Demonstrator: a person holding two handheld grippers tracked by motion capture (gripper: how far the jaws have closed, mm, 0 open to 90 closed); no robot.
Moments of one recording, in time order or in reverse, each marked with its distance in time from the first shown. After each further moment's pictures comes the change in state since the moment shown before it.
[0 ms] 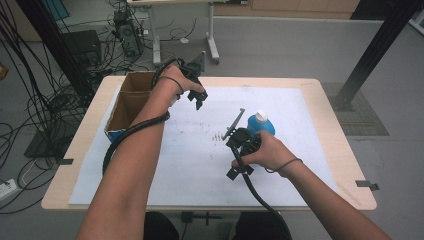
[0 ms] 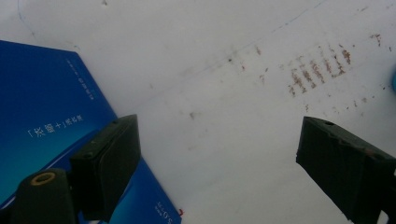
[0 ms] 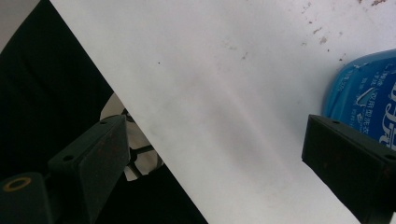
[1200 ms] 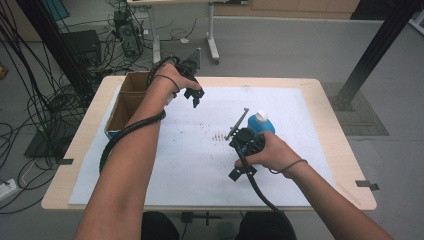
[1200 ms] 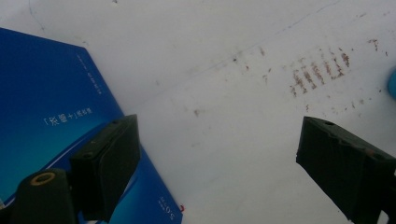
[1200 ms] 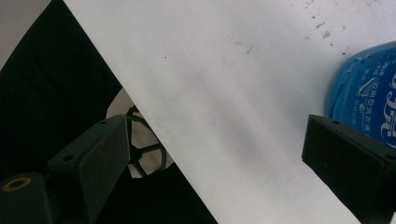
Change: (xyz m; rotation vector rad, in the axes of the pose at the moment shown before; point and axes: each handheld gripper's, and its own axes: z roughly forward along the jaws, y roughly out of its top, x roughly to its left) left arm 0.008 -0.006 -0.009 -0.013 -0.008 -0.025; right arm -0.001 -0.009 -0.006 -0.010 0.022 0.002
